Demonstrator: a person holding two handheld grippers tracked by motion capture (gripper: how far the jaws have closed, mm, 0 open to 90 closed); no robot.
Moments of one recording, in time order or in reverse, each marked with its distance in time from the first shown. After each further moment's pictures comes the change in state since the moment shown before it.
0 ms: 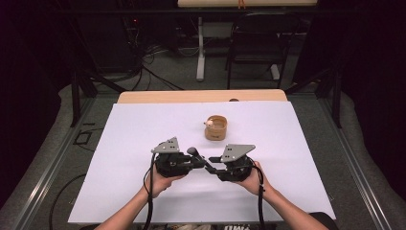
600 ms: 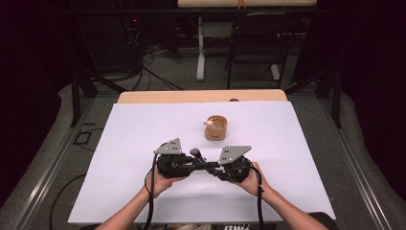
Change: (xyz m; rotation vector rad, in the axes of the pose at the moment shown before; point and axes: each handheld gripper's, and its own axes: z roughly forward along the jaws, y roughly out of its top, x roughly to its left) left arm -0.003 0.001 0.003 0.006 -0.027 0.020; right arm 0.003 -0.001 0.005 0.037 0.028 -0.017
